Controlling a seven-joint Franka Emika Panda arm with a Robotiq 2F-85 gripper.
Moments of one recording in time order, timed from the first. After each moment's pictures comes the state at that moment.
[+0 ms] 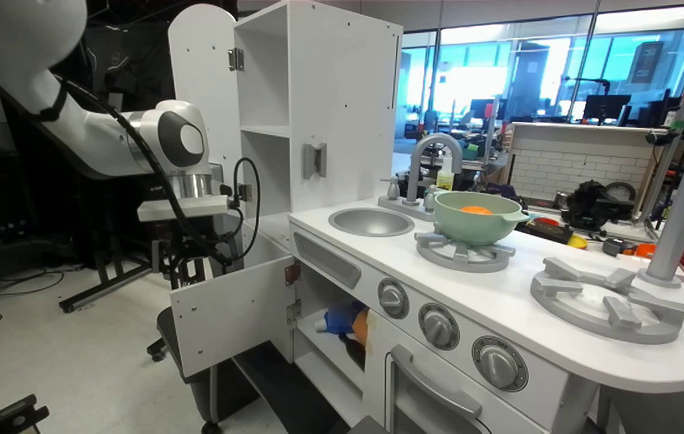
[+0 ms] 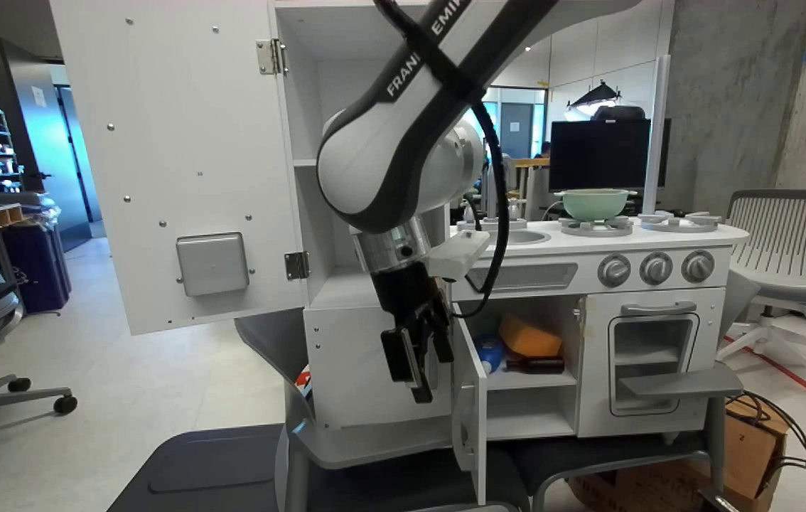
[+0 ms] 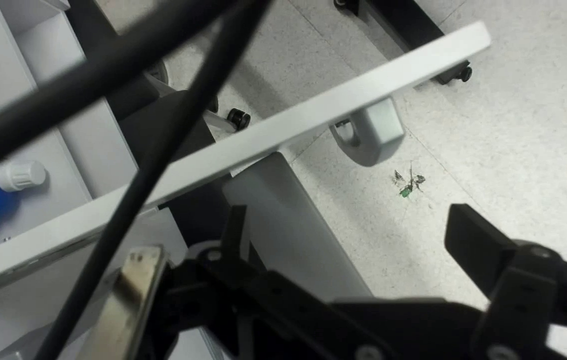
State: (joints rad) arm 0.31 1.01 0.17 -1.32 -0.36 2.05 -0.25
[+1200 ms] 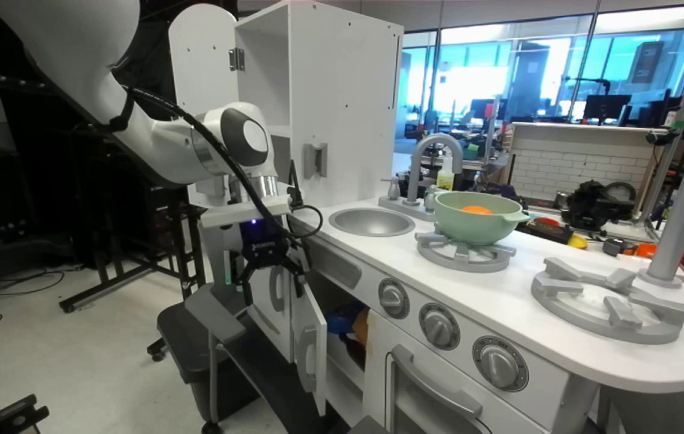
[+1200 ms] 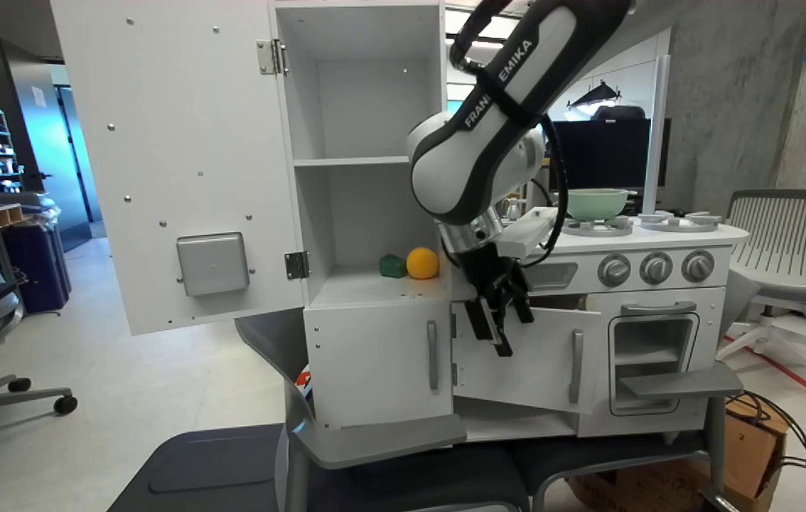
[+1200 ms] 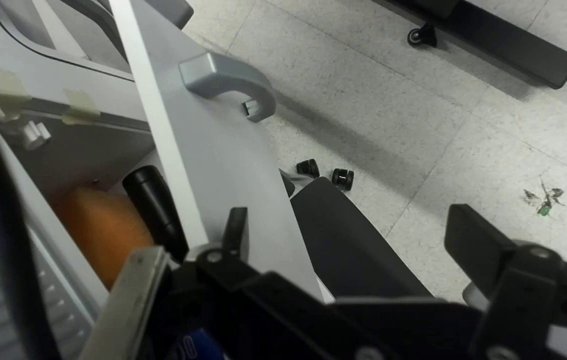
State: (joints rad) arm 0.25 1.02 0.00 -1.27 -0.37 2.00 -0.14
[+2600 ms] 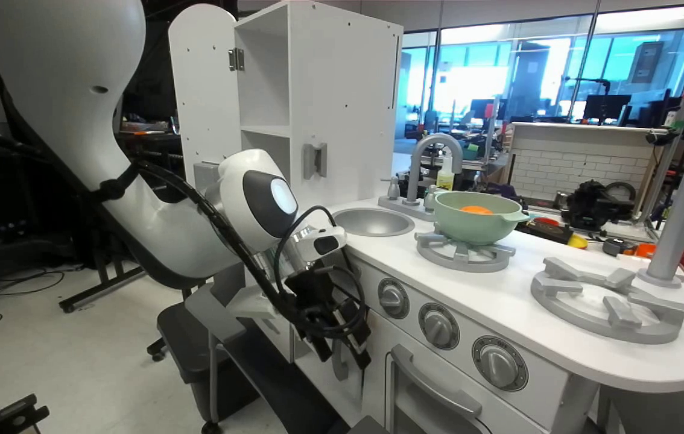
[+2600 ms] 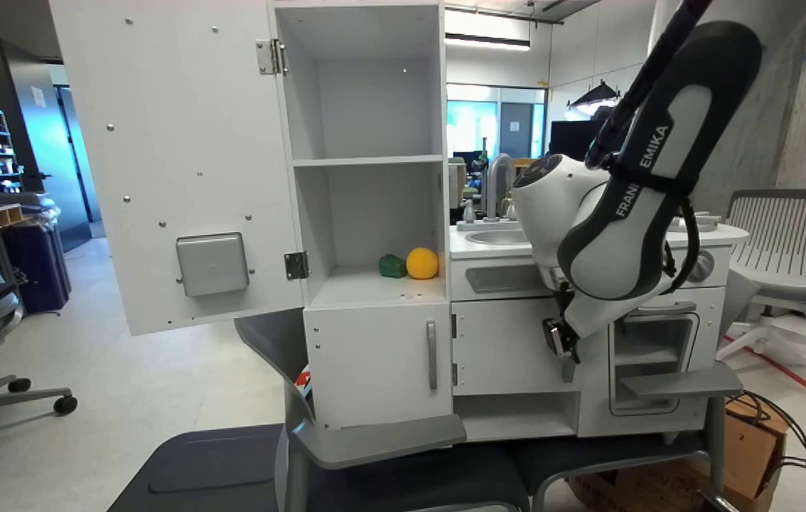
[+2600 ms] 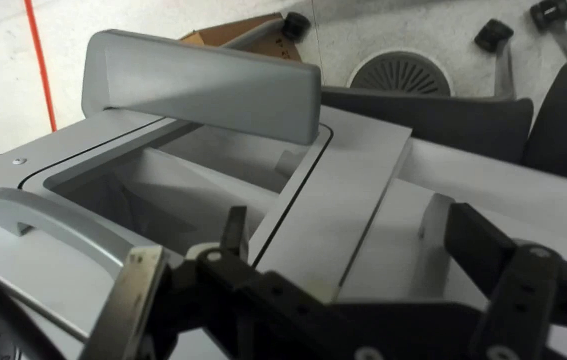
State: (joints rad) arm 0.34 0.95 -0.35 -1.70 -0.53 2.61 0.72
